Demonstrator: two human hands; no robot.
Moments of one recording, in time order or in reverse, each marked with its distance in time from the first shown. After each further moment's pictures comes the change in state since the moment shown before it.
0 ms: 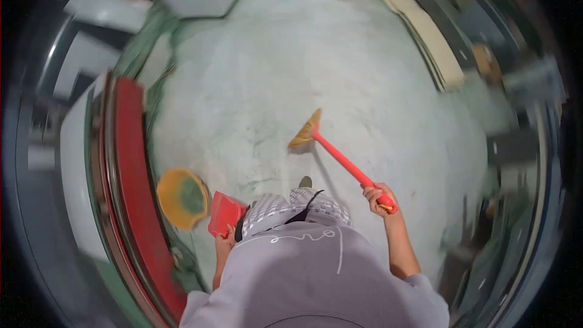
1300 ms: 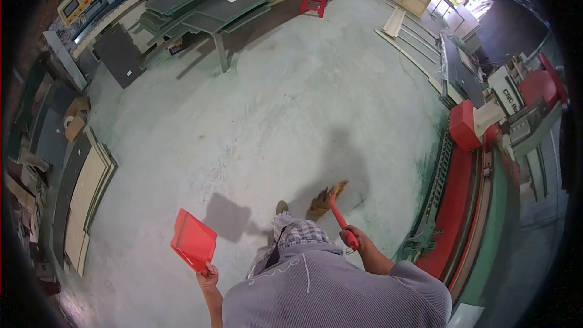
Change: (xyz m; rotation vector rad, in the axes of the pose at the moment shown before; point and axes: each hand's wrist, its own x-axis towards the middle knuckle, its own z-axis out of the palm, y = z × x) left_hand -0.037 -0.363 0.327 2.059 -0.590 -0.643; right_hand 0.131 0.416 -0.426 1.320 -0.805 -1.163
